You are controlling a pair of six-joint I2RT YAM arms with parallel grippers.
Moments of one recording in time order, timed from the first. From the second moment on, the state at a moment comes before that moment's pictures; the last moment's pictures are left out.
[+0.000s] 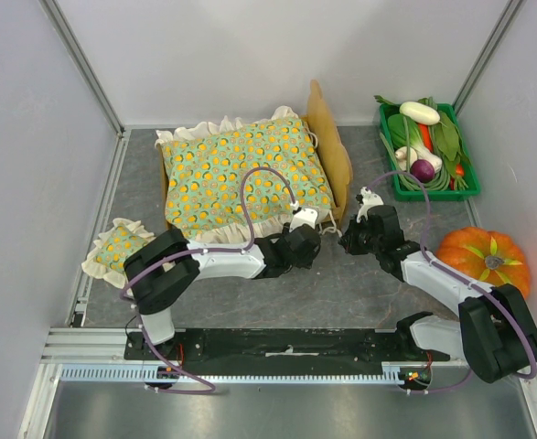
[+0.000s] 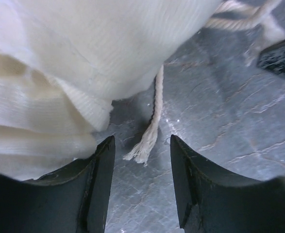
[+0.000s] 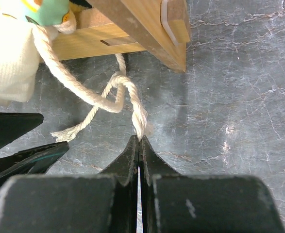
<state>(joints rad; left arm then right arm) -1.08 1.79 1.03 -0.03 -0.42 -0.56 0.35 1.20 0.48 0.03 -0.14 0.35</state>
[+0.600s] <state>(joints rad) -1.08 1.85 1.02 -0.04 -0.42 -0.48 0.35 1.19 0.50 0.04 -0.14 0.36</state>
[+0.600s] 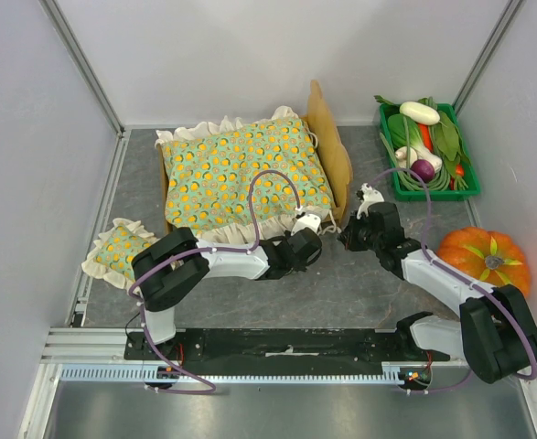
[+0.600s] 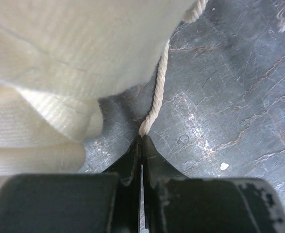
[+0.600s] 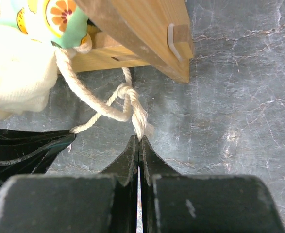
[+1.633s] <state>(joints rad) -1.04 1.35 0.75 -0.37 -0.52 -0.60 0.10 1.19 0.68 -0.05 -0.08 0.37</state>
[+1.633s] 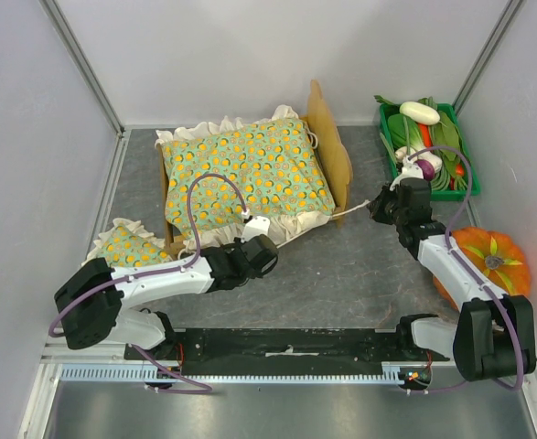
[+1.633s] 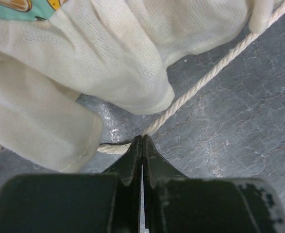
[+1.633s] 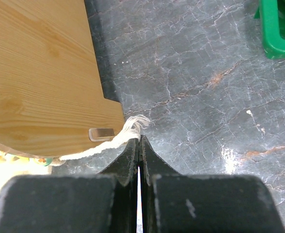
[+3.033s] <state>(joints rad) -0.52 0.97 1.00 -0.58 -0.34 -0.53 0.86 1.07 0.64 -0.14 0.31 0.91</state>
